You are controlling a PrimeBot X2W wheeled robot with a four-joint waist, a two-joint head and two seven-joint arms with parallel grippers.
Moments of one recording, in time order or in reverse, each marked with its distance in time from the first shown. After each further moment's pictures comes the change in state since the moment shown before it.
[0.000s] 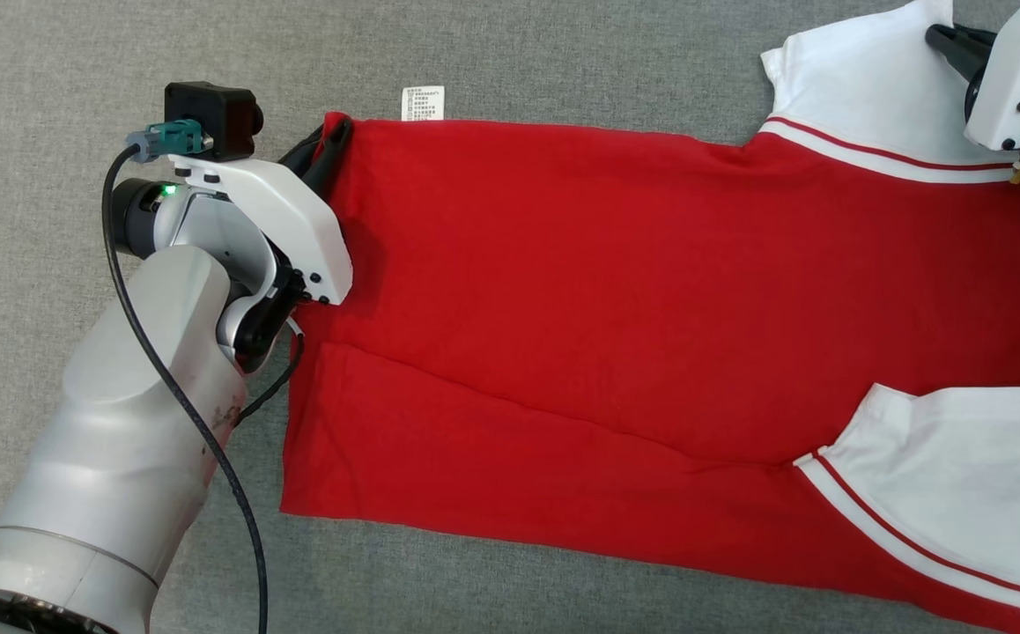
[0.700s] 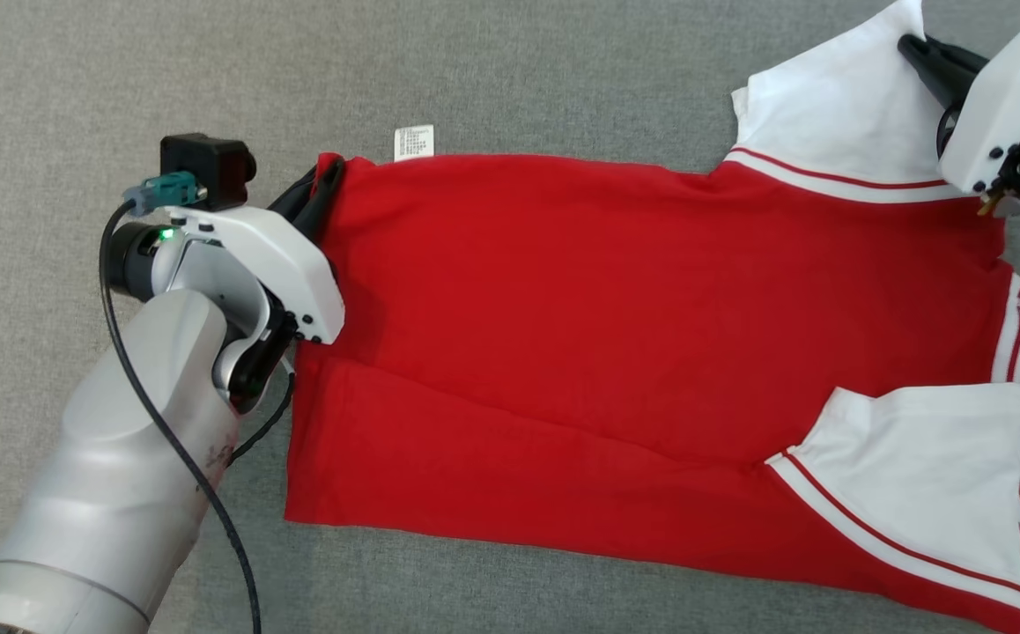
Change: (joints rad) left arm 0.064 0.023 -0.027 -0.009 -0.023 -0.021 -0.072; right arm 0.052 -0.044 0.111 -0.105 0.088 0.000 -0.203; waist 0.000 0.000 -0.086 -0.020
